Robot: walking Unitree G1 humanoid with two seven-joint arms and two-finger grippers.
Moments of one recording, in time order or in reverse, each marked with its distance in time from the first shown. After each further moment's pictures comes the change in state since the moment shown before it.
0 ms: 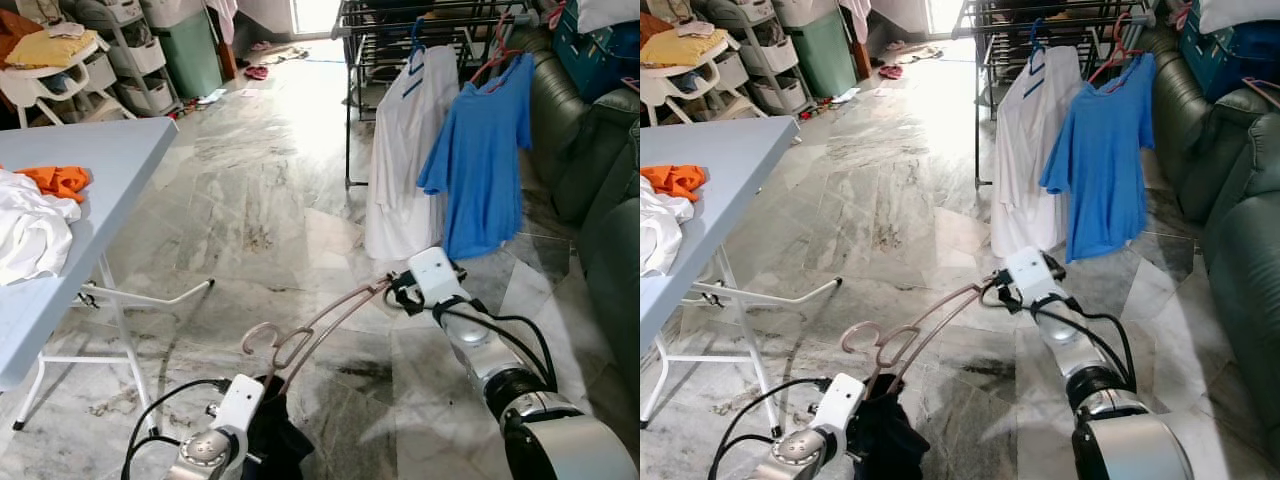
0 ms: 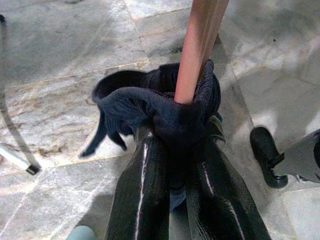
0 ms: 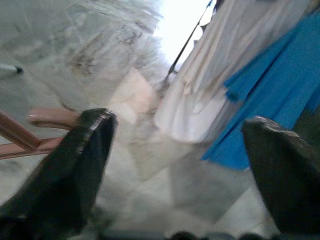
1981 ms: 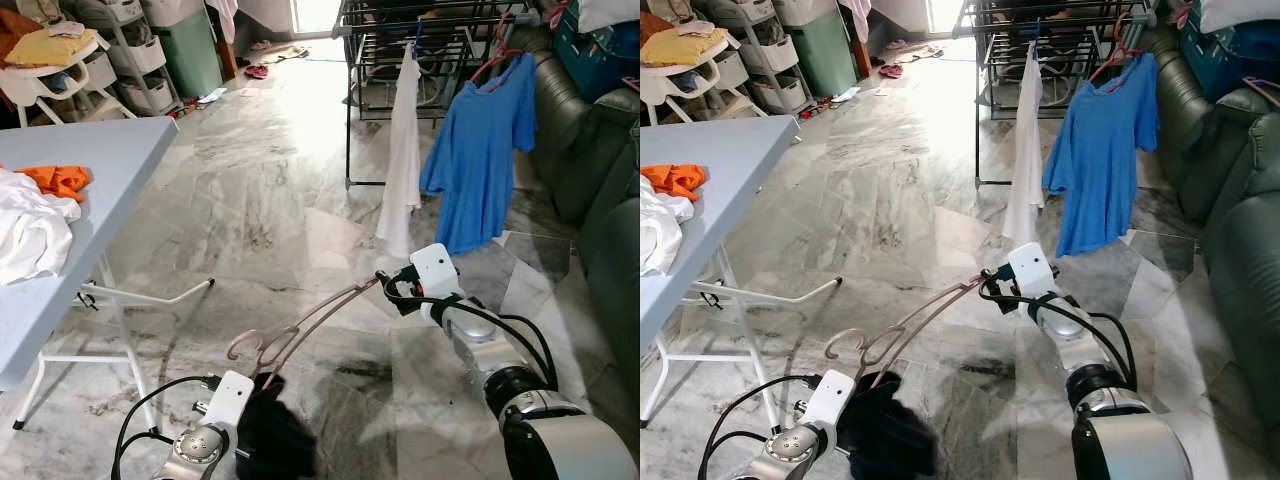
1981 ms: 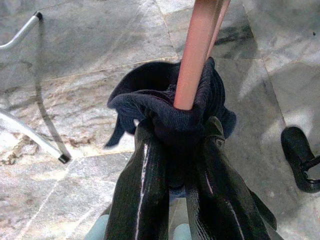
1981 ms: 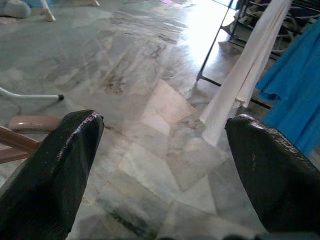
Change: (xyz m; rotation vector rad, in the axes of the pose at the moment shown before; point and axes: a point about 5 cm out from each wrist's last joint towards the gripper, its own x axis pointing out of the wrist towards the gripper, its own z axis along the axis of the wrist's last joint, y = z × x) left arm -0.003 0.016 -0.001 0.023 0.020 0.110; right arm 0.000 0.002 0.004 0.255 -0.046 0.171
